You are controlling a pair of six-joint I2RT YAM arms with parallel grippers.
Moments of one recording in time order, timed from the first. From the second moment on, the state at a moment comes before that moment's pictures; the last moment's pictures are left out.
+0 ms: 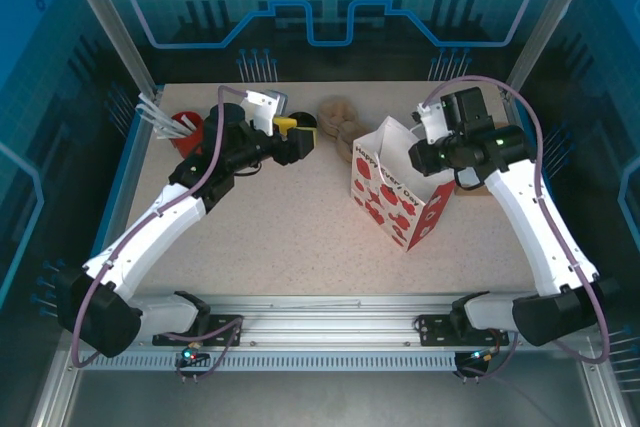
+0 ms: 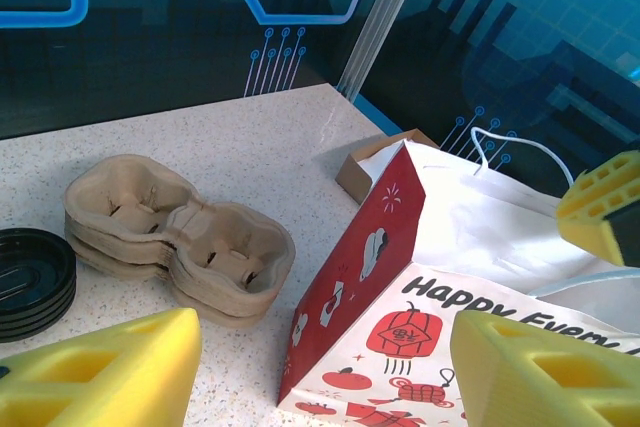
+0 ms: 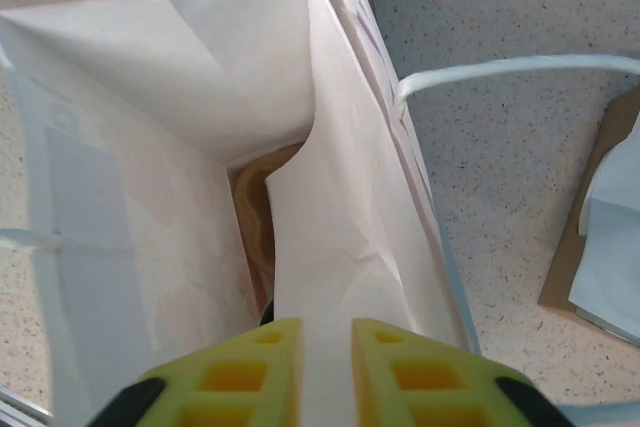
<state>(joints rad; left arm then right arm) -0.42 1.25 1.12 -0.14 0.35 -0.28 0.29 1.31 1.50 -1.13 -0.10 -0.04</state>
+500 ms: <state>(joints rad) -0.42 1.22 1.03 -0.13 0.36 -0.37 0.22 1.09 1.40 -1.01 -0.12 0.01</state>
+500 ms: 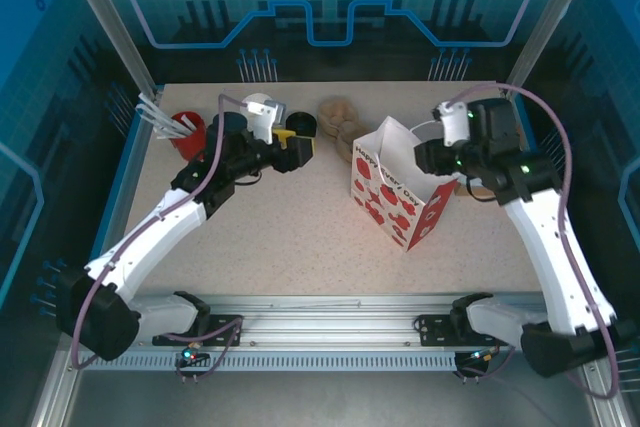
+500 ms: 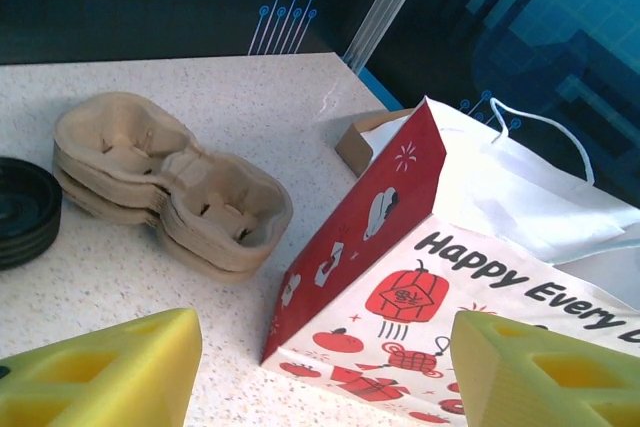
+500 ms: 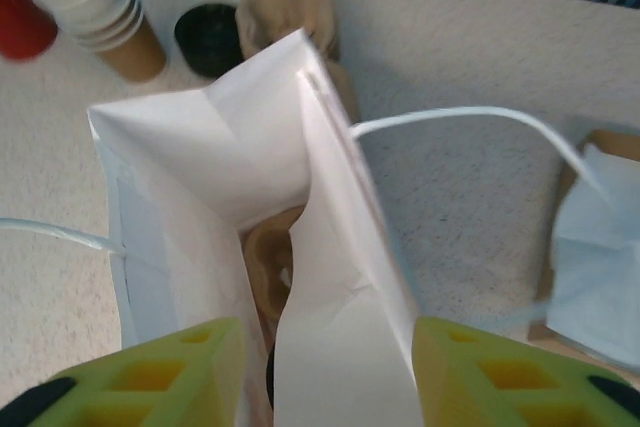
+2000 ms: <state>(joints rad) -0.42 1.20 0.93 -0.03 0.35 -0.51 0.16 1.19 1.21 -0.73 -0.40 0.25</state>
